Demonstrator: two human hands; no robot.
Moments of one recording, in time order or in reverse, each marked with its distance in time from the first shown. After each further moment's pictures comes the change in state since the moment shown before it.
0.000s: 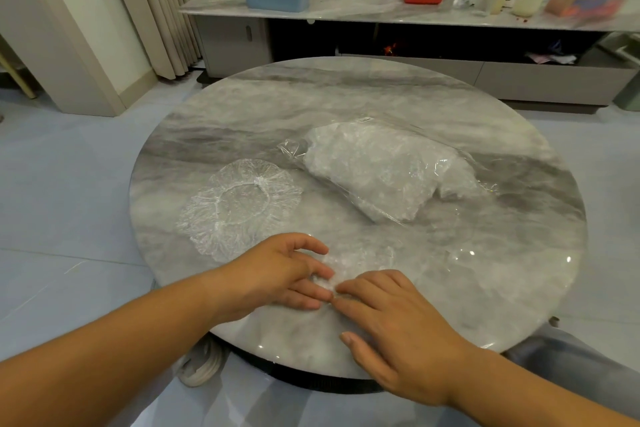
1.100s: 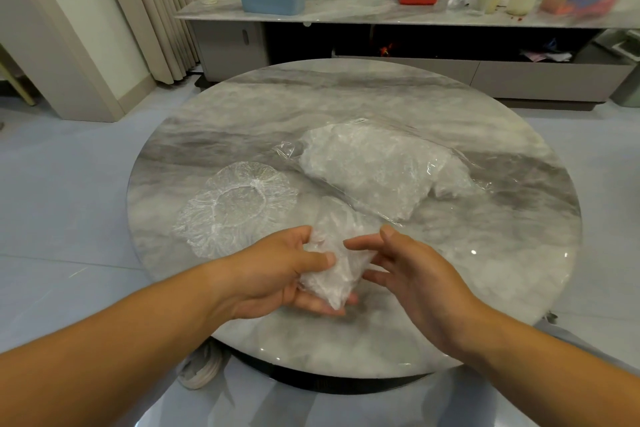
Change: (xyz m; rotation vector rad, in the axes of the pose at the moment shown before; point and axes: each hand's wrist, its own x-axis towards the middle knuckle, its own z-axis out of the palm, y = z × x) left_hand -0.003 0.015 0.012 -0.228 -0.207 -0.017; right_hand 0.028 0.004 -0.039 1.446 0.325 0.581
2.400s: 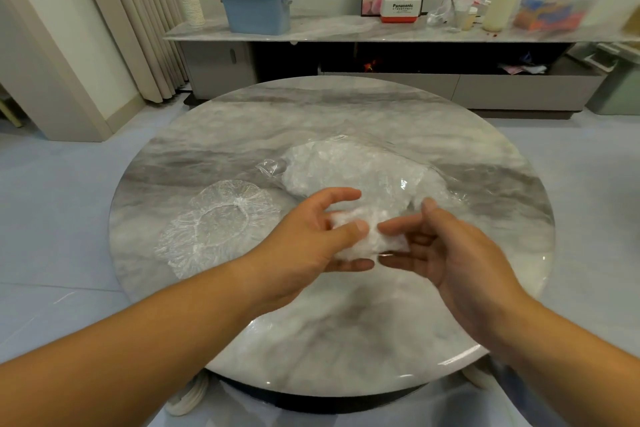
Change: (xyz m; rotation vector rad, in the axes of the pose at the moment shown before) left_hand 0.010 0.037 0.066 0.058 0.135 0.388; right_hand -0.015 -0.057 -0.029 0.031 0.230 -0.061
